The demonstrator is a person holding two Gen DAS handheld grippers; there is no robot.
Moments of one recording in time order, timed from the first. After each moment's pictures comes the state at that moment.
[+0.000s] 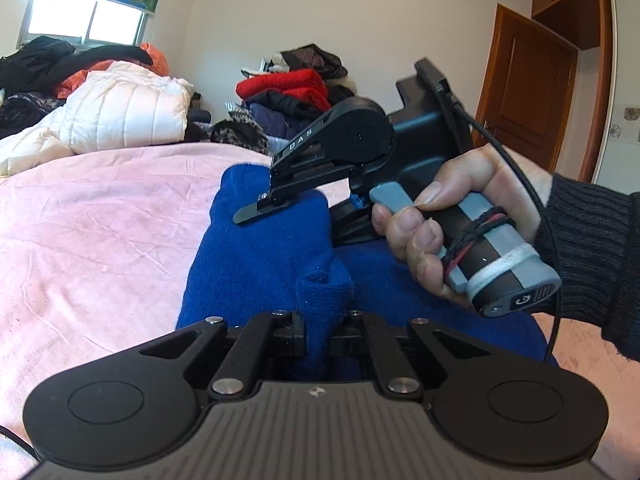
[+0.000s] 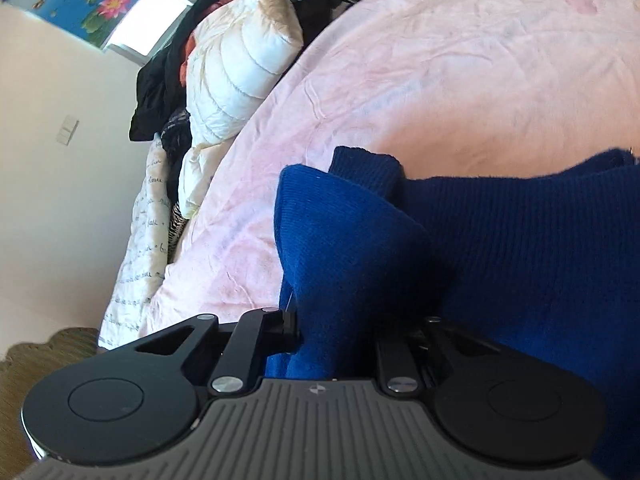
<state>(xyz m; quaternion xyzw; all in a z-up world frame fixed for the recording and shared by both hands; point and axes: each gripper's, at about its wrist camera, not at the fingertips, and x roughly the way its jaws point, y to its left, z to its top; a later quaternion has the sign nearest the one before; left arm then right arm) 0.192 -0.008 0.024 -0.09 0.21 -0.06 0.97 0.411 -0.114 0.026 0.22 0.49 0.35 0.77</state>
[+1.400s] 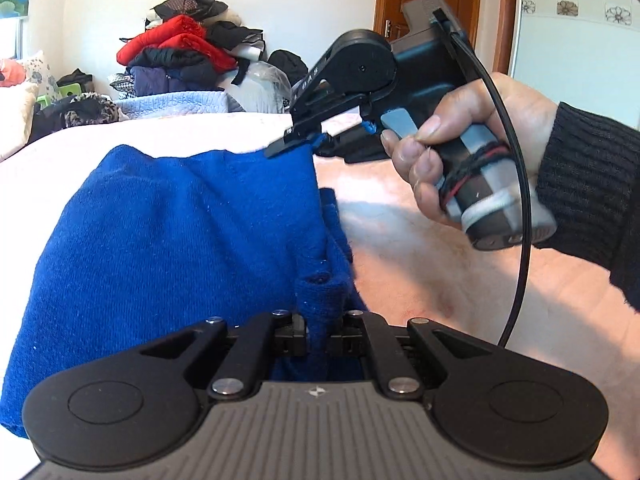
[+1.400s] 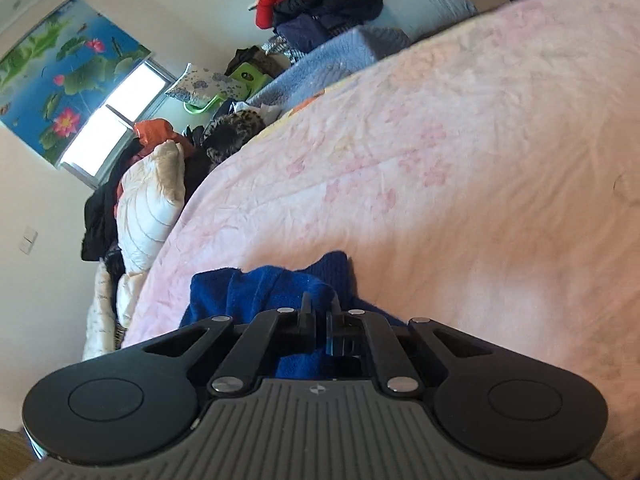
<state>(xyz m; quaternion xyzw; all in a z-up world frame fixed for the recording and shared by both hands) 0.213 -0.198 0.017 0.02 0.30 -0.18 0.94 0.399 -0.365 0.027 0.28 0.38 0.22 0.85</state>
